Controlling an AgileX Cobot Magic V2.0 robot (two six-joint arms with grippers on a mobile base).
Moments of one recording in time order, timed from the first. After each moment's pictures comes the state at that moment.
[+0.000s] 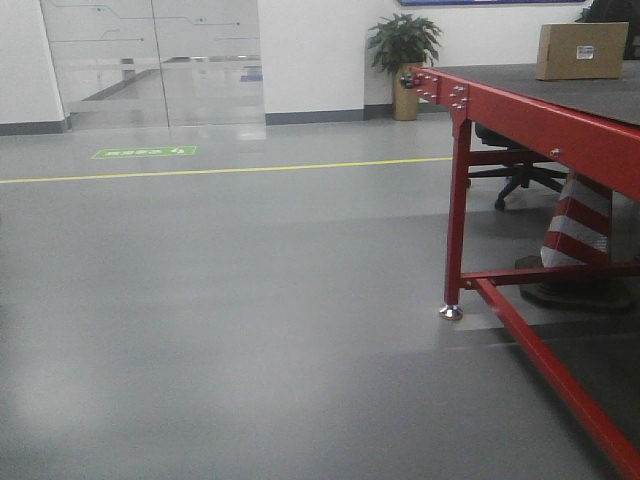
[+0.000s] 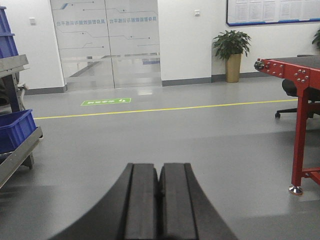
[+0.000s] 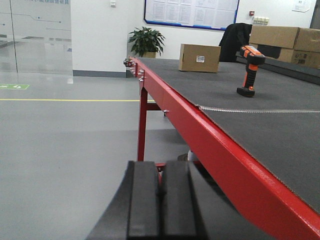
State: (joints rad) left arm 0.10 0.00 0.00 -0.04 0.02 0.12; right arm -0.10 0.00 0.00 0.08 0.05 -0.10
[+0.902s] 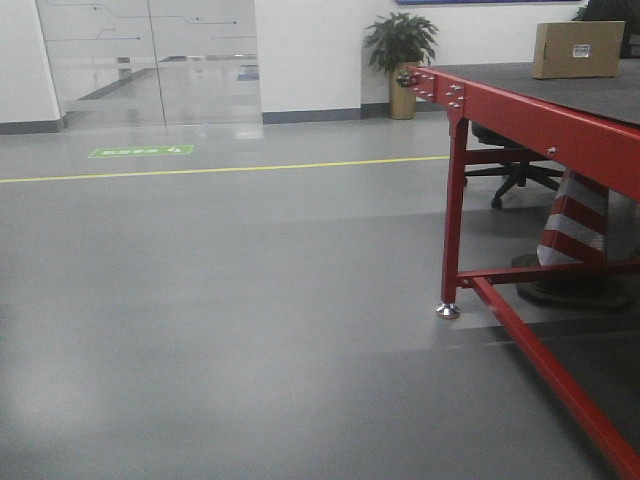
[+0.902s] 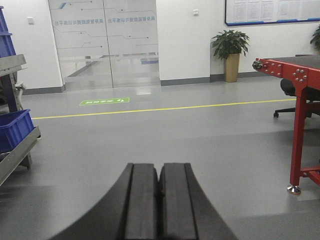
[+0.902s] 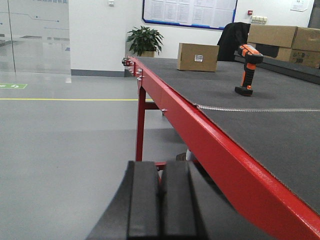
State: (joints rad) left arm 0.10 0.00 0.00 -0.04 0.02 0.12; right arm -0.10 0.00 0.00 0.08 0.05 -0.10
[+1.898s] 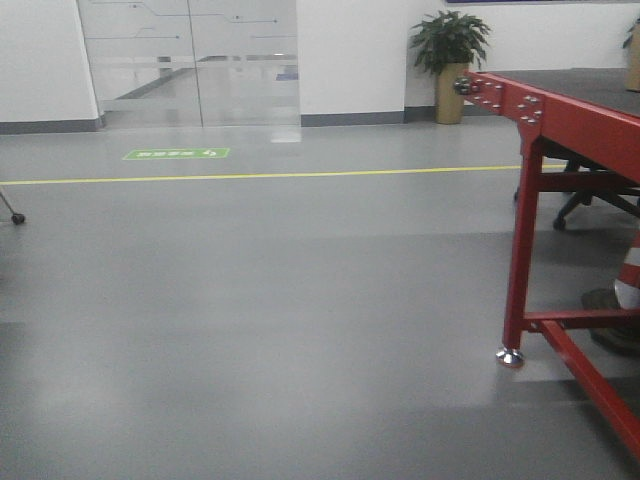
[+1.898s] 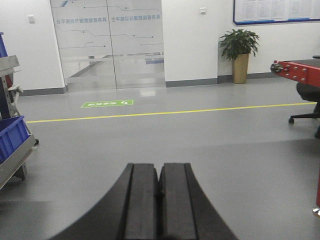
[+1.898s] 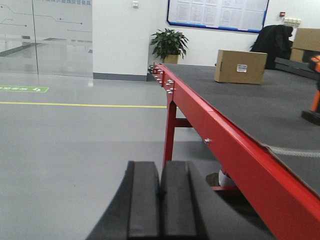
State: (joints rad) left arm 0.04 0.00 0.00 -0.04 0.02 0.12; right arm -0.10 0.00 0.00 0.08 0.05 -0.10
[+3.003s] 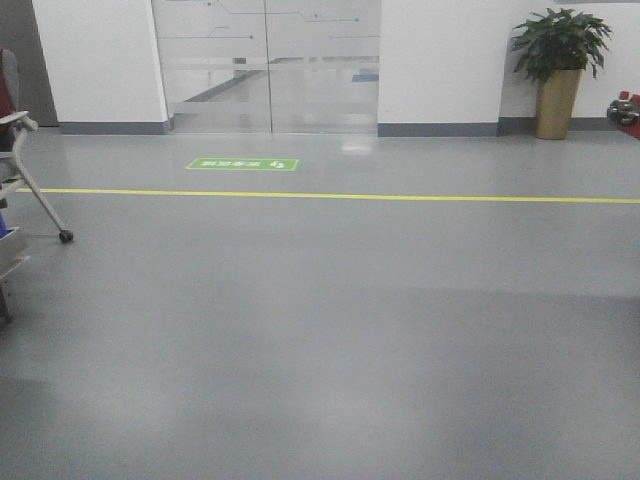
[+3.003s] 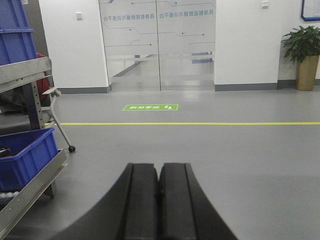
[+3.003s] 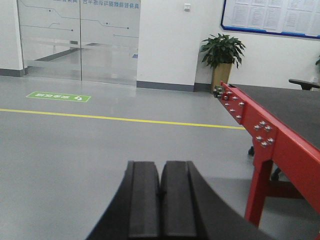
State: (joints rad) left arm 0.08 0.00 0.00 -0.04 0.02 0.12; right arm -0.08 0.00 0.00 0.08 0.05 -0.10
